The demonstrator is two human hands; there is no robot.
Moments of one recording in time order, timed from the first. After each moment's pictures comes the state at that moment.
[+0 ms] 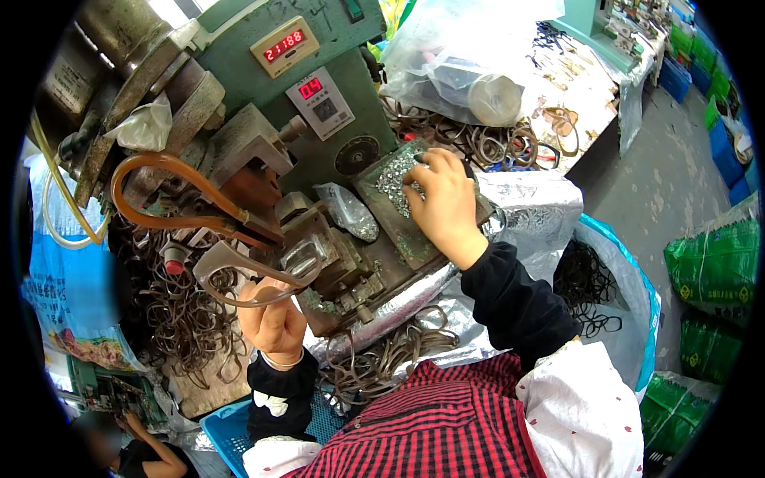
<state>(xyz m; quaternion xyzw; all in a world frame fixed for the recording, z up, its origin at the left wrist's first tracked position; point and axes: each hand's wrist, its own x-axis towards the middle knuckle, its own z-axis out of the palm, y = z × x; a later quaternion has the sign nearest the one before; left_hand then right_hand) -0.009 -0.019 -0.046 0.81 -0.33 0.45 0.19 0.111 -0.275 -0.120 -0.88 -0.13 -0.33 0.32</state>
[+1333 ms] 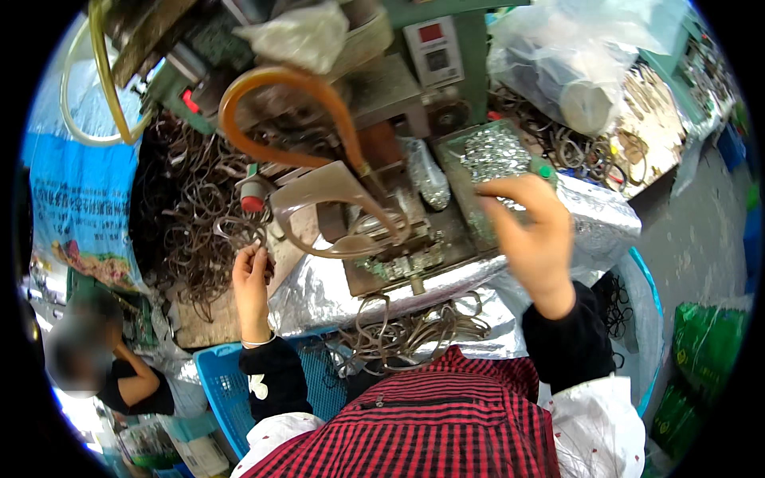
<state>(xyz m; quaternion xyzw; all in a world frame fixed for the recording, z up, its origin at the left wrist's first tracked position) -0.073 0.138 -0.122 0.75 0.21 0.21 0.59 0.047 -0.268 -0.061 -0.80 -0.20 -0.20 0.54</state>
